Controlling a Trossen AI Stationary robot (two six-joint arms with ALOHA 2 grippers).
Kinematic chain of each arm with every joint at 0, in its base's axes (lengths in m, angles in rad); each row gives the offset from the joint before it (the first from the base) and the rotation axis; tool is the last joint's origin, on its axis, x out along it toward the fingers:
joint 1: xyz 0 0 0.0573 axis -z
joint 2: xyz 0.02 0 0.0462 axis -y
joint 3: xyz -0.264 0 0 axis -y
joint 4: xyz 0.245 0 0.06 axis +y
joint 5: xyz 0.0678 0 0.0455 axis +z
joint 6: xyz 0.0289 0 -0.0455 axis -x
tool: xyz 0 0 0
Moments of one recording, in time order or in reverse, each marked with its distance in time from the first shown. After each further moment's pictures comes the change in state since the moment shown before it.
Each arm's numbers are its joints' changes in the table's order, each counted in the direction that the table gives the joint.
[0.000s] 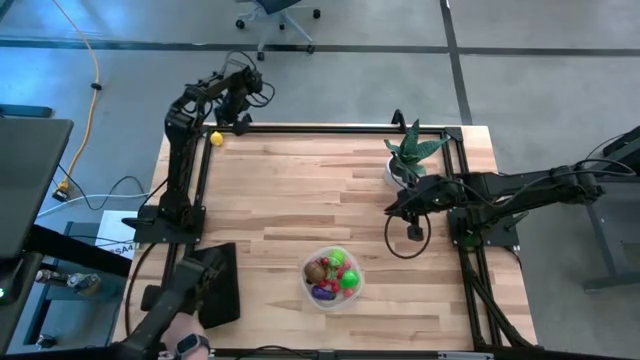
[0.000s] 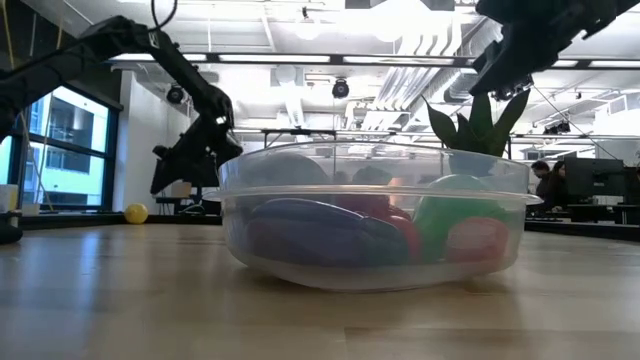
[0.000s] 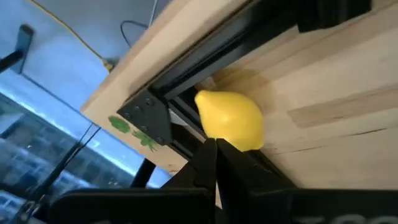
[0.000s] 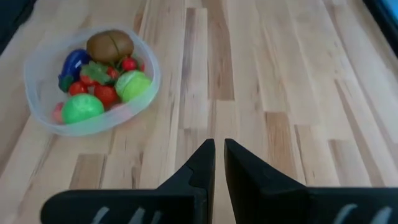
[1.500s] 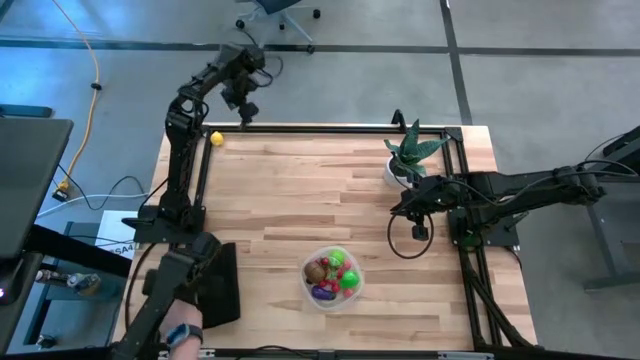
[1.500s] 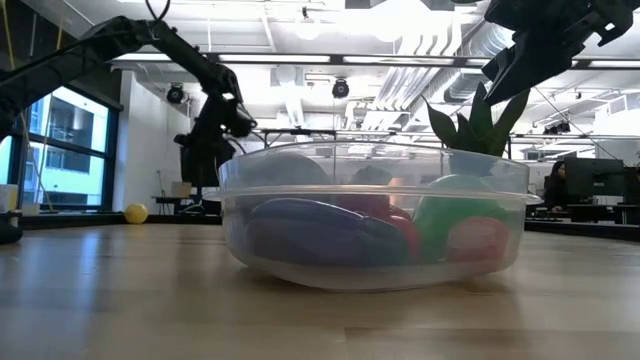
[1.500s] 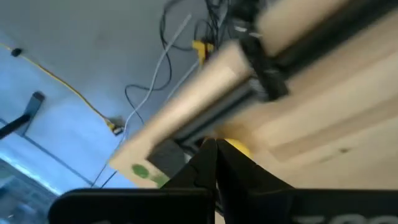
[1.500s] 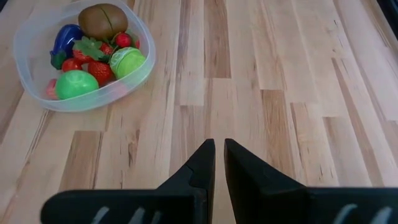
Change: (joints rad) left arm 0.010 -0.003 0.252 -0.003 -0.100 -0.128; right arm 0.003 0.034 0.000 0.102 -0.011 0.000
